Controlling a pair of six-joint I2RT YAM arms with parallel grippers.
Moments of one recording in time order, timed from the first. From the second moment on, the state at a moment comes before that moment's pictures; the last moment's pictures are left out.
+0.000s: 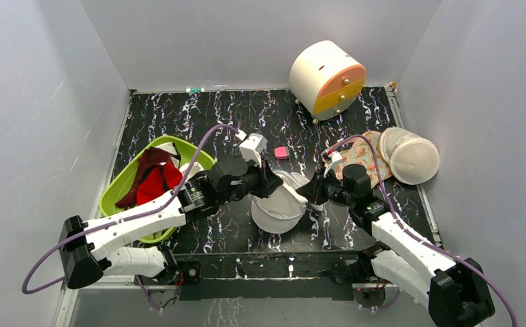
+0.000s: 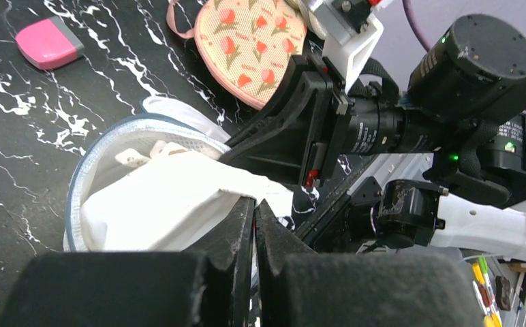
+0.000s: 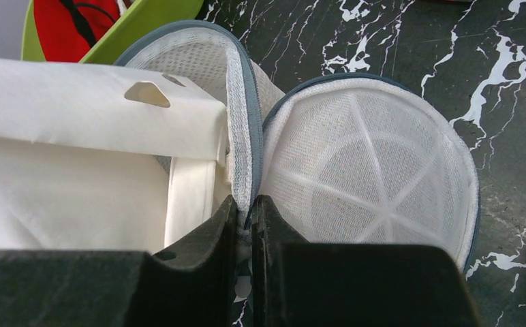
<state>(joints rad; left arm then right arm) -1.06 1.17 0.97 -0.18 -0.14 -0.60 0.42 0.89 0.38 0.10 -0.48 0.40</state>
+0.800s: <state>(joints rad) -1.06 0.94 1.01 -0.07 0.04 -0.44 0.42 0.90 0.38 0.10 -0.44 0.42</state>
